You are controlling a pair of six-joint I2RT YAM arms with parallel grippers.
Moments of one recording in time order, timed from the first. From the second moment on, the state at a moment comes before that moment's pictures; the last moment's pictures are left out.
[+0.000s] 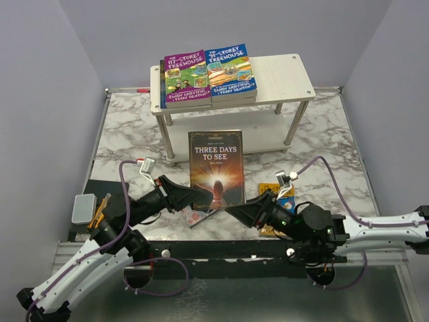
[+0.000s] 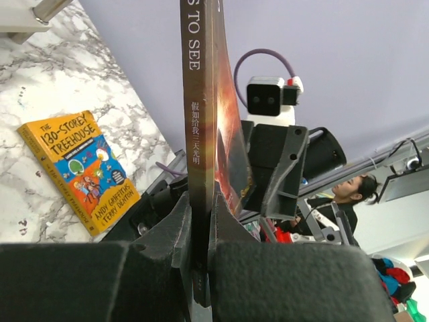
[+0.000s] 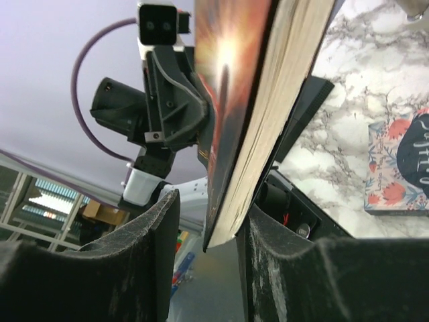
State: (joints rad) left arm -0.78 0.27 0.40 0.05 0.28 -1.08; right arm 1.53 0.69 0.48 0.32 0.49 0.94
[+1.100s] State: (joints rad) left arm -0.77 0.22 0.35 -0.01 0.24 -1.10; right arm 1.53 0.77 0.49 0.36 0.72 0.95
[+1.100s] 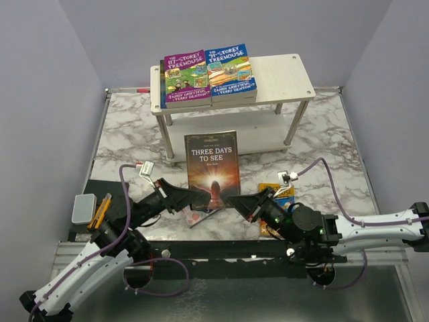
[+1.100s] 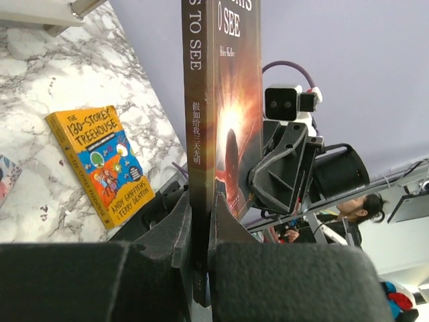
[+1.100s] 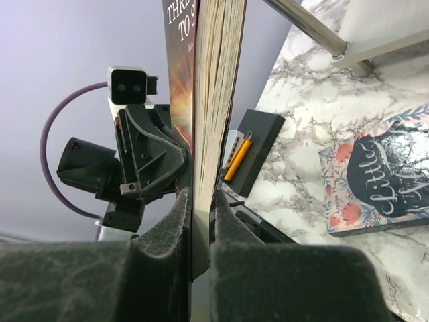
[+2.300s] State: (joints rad) left arm -0.77 0.28 0.67 -0.69 -0.24 -0.87; right arm 1.03 1.24 0.54 0.63 0.44 1.00
